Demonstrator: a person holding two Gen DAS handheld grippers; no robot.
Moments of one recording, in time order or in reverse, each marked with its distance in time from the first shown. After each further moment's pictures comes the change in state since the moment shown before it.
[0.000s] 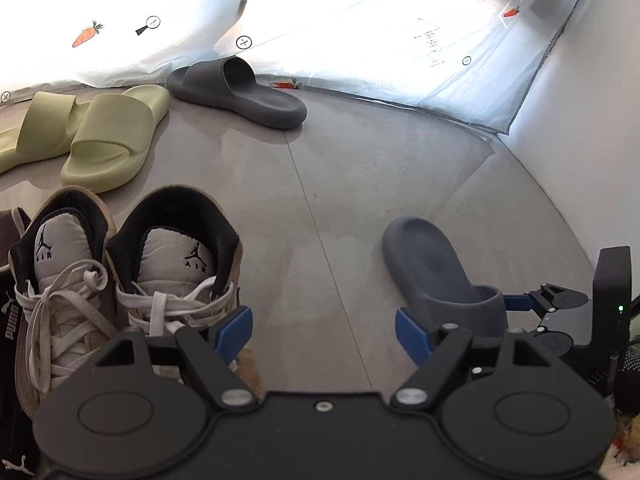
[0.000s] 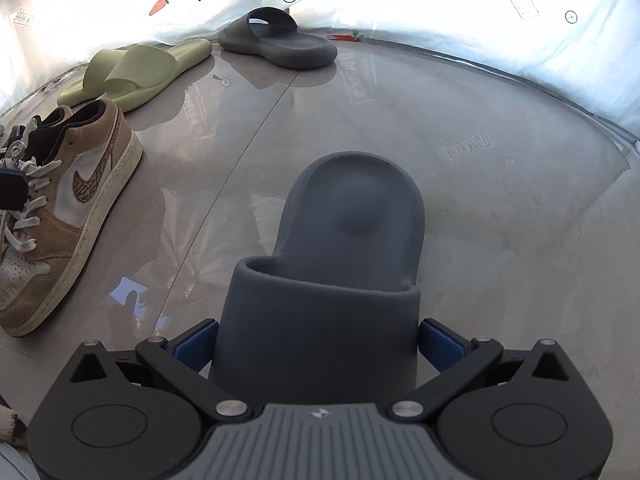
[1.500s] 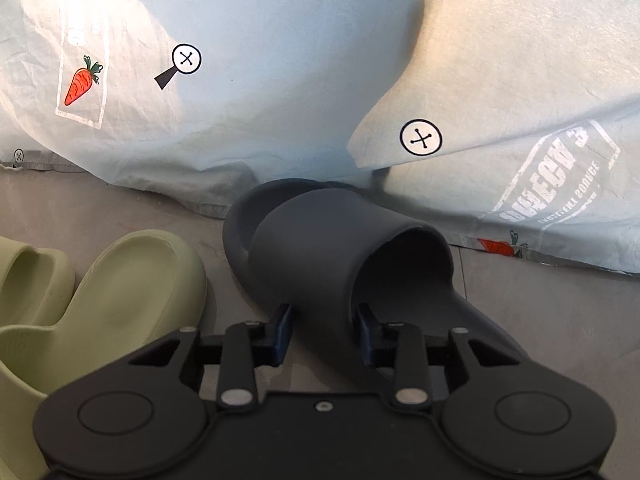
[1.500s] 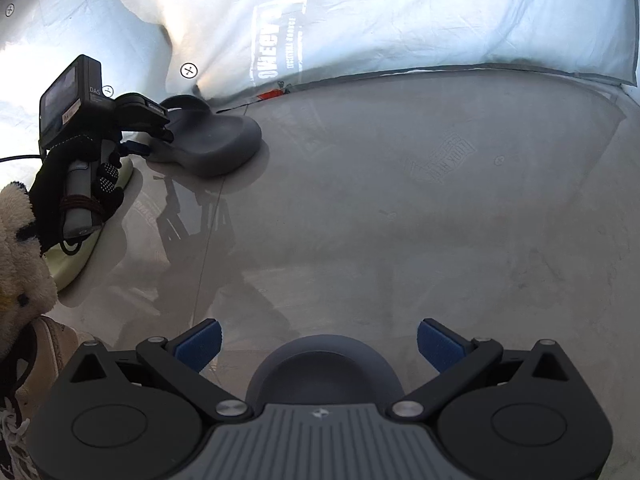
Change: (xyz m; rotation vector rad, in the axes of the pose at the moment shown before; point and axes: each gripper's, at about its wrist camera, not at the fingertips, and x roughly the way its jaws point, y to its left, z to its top) left arm 0.270 0.072 0.251 -0.194 -0.091 0.452; right arm 0.046 -0.056 0.126 0.365 -0.070 0.044
